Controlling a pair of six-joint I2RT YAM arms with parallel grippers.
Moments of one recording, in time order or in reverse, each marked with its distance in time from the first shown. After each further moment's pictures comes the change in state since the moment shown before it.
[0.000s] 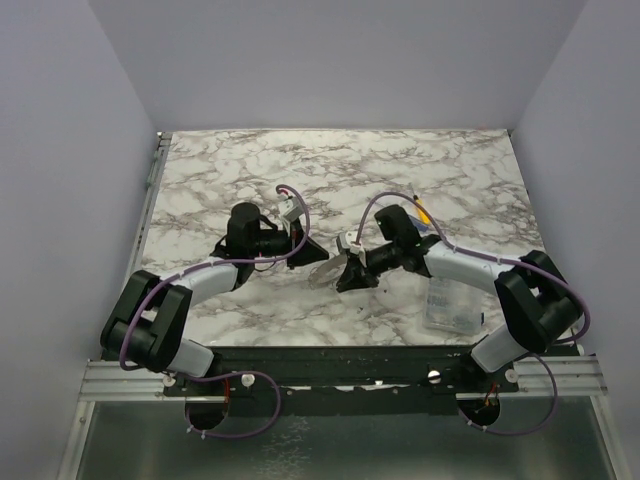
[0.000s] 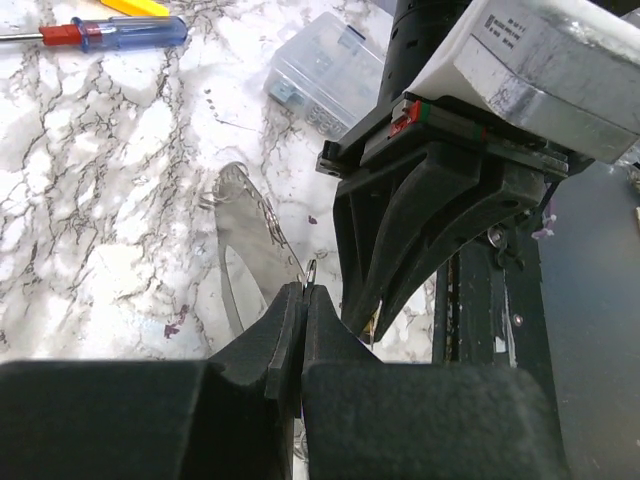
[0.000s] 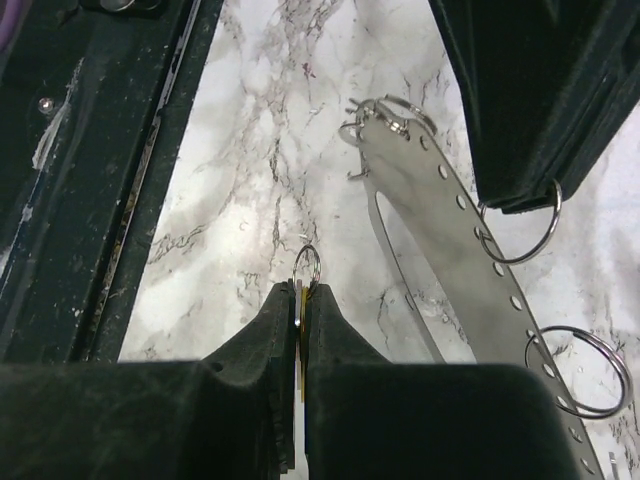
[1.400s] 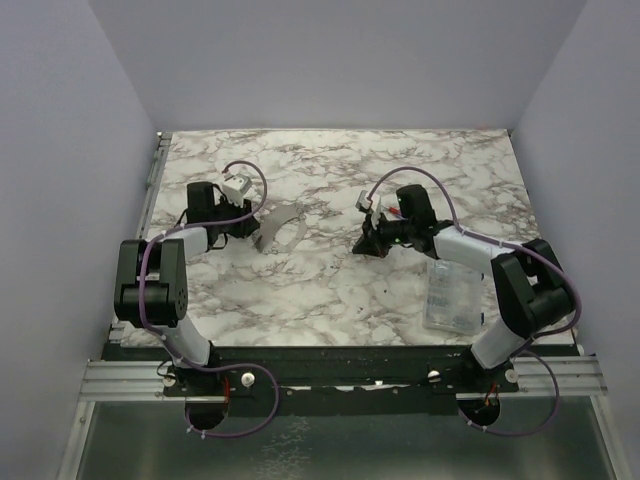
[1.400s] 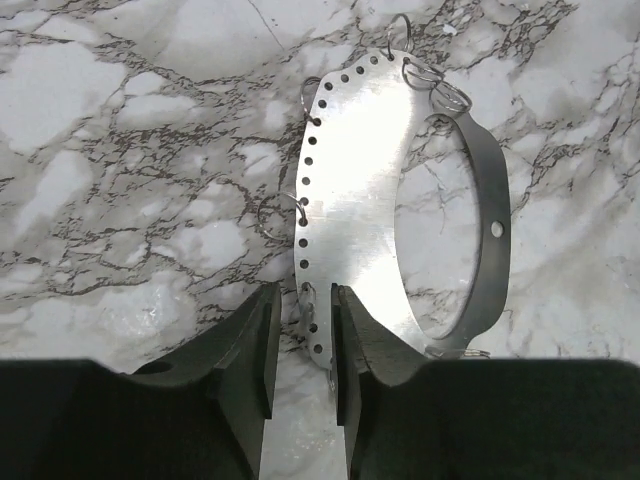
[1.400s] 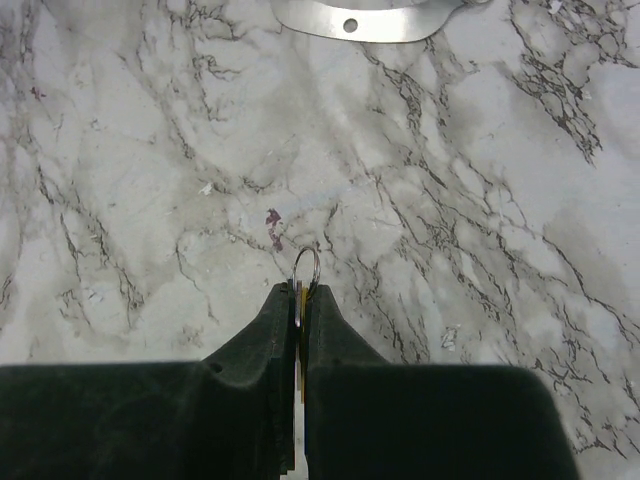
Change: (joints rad) left arm 0.412 0.241 0.224 -0.409 -0.390 0.447; right arm -0.190 0.069 0.055 0.126 0.245 0.304
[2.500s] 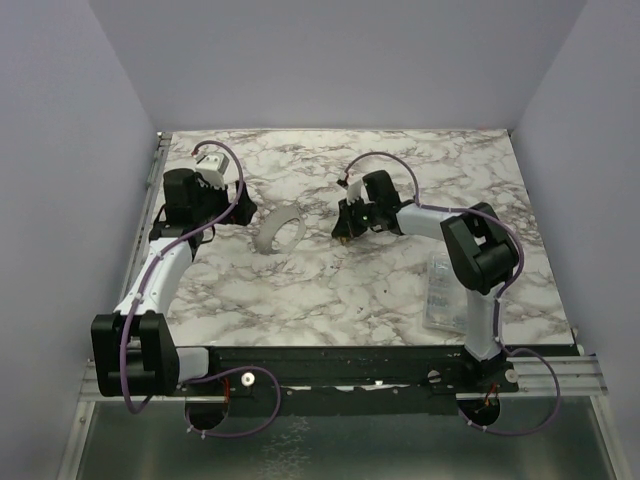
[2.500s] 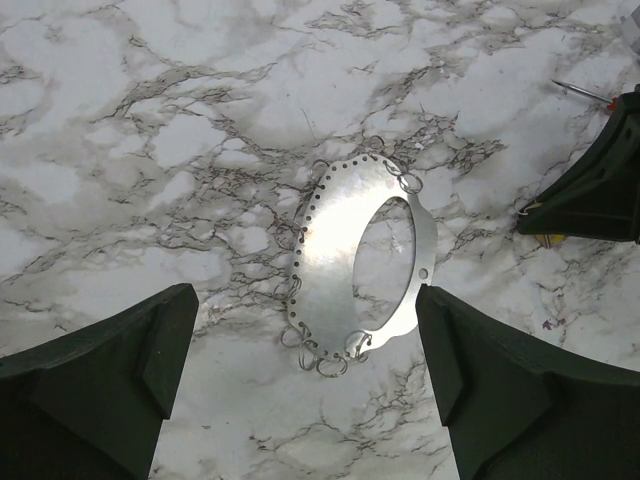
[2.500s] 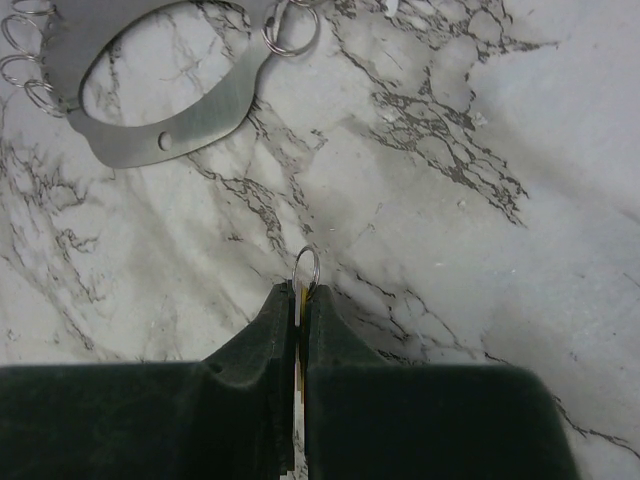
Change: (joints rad) left arm 0.009 -0.404 0.068 -0.311 -0.191 -0.186; right arm 0.066 0.401 0.369 0.016 0.219 0.422
